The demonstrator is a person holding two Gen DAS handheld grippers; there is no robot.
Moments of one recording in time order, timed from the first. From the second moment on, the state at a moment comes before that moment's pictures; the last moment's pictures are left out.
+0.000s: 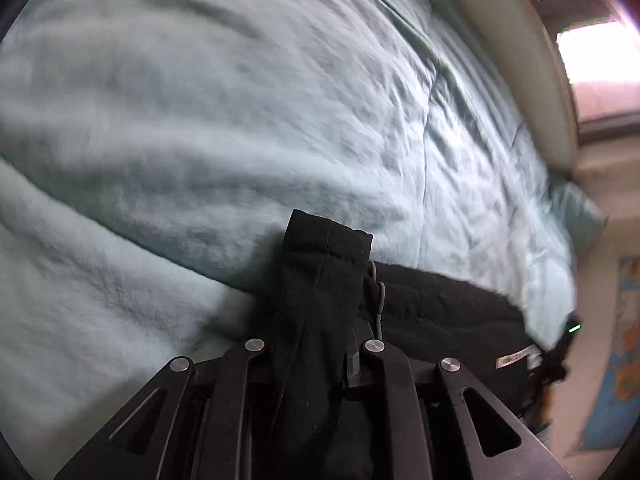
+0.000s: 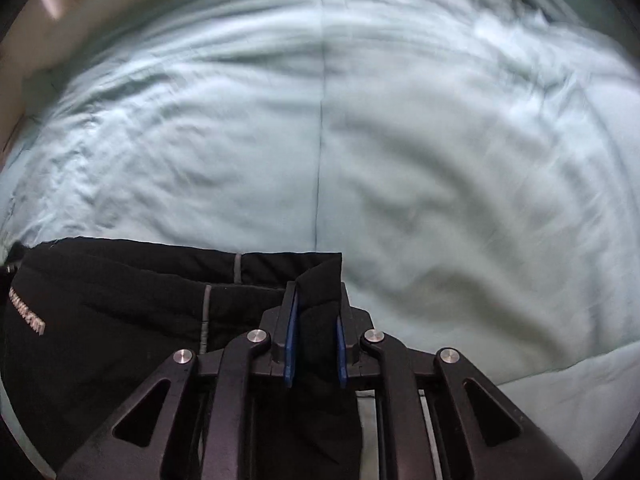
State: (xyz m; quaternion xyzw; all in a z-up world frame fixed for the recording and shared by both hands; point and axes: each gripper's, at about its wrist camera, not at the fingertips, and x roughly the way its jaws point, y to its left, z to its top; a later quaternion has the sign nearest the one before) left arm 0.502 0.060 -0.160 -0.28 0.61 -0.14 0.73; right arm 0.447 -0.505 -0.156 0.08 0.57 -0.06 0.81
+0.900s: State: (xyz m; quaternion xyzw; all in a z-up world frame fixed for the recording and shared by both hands) left arm 0.349 -0.052 -0.012 -0.04 0.56 -0.29 0.78; right arm 0.318 -0.358 -0.046 0.09 0.52 -0.01 0.85
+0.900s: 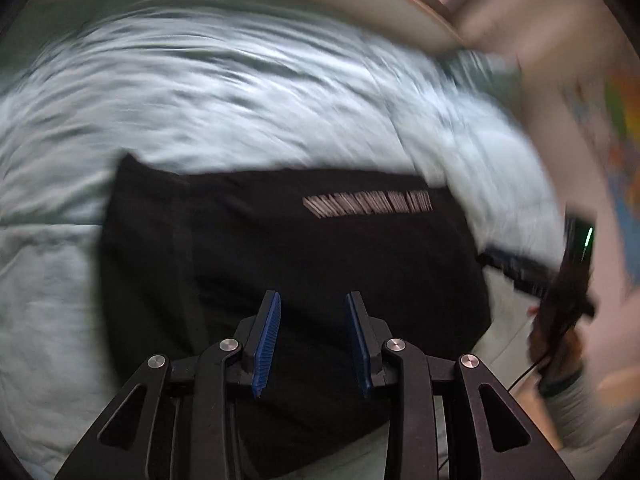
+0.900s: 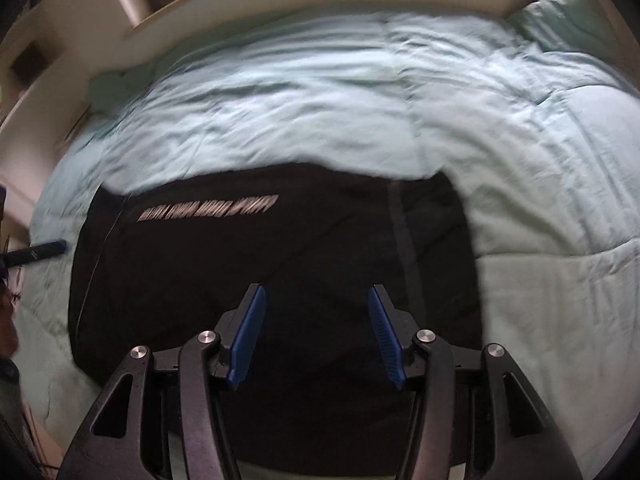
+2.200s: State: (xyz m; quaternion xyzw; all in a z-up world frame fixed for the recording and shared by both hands) left arm 0.308 0.028 -0.053 -0.10 0.59 -0.18 0.78; right arm 0.346 -0.335 -0.077 0.08 0.56 0.04 0.82
